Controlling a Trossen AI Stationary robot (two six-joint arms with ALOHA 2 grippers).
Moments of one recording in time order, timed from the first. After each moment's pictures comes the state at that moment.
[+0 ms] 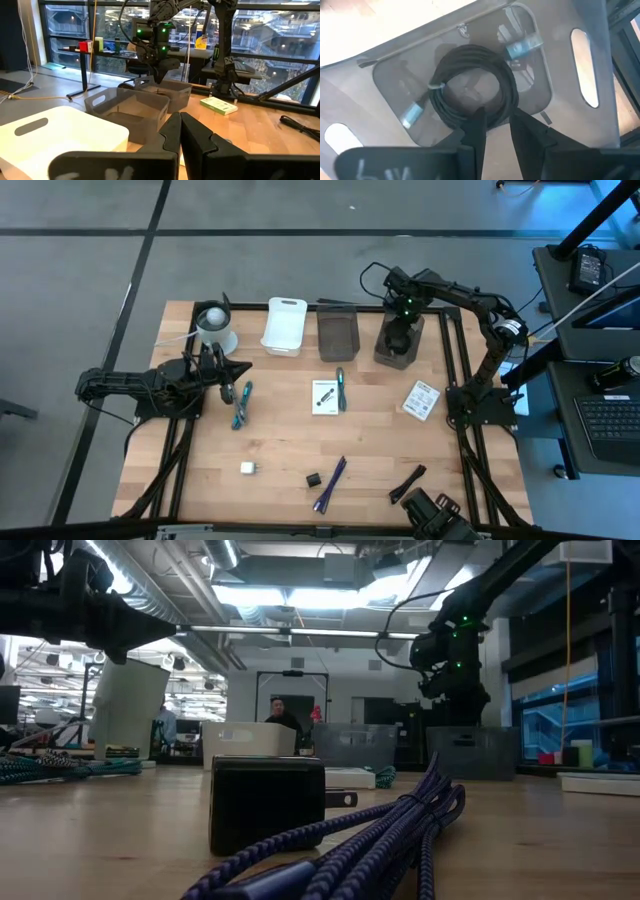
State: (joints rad) left arm 0.00 0.02 0.01 0.06 -0.36 -0.09; right arm -0.89 1.77 1.31 -1.06 0.01 -0.20
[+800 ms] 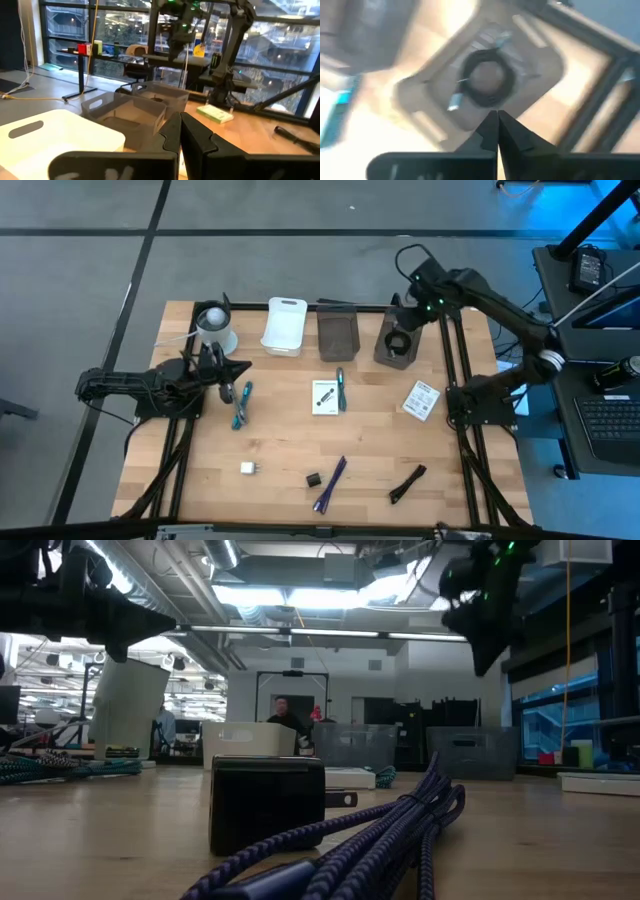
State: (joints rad) left arm 0.00 0.02 0.01 0.10 -0.36 -0.12; right arm -0.81 1.37 1.30 -1.20 -0.01 0.27
